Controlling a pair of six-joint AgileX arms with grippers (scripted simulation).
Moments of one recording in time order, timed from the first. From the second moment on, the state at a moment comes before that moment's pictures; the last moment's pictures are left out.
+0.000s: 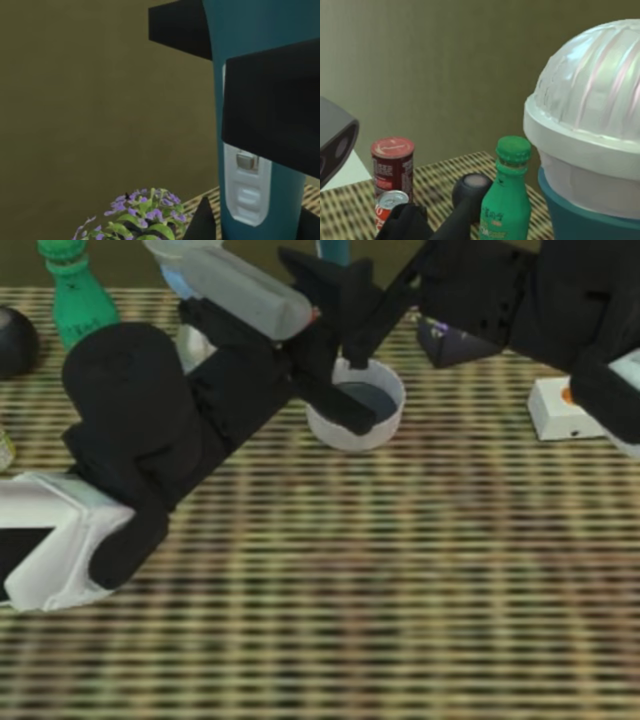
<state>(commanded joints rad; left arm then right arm) -0.62 1.58 0.71 0.98 0.16 -0.01 0.57 1.63 1.08 0.52 -0.40 -0.06</state>
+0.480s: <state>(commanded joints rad) -0.62 1.58 0.71 0.98 0.16 -0.01 0.57 1.63 1.08 0.52 -0.40 -0.06</state>
